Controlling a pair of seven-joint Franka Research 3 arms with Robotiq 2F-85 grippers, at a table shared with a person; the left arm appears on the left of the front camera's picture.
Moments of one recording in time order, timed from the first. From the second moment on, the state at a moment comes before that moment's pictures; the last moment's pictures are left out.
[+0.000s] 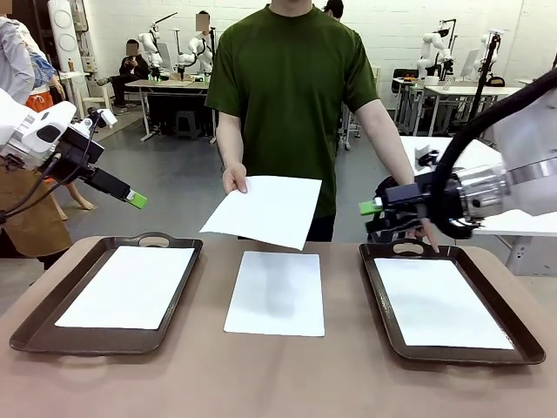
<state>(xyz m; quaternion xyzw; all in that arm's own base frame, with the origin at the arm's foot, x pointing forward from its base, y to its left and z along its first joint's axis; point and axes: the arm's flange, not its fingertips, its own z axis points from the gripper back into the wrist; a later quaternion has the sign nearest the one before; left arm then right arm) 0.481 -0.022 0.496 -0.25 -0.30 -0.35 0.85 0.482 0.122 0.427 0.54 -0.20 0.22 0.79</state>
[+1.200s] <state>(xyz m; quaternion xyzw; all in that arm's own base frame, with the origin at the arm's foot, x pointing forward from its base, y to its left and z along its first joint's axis) 0.481 -0.021 0.496 -0.25 -0.30 -0.35 0.85 0.547 0.204 0.384 0.61 -0.17 0.09 0.77</state>
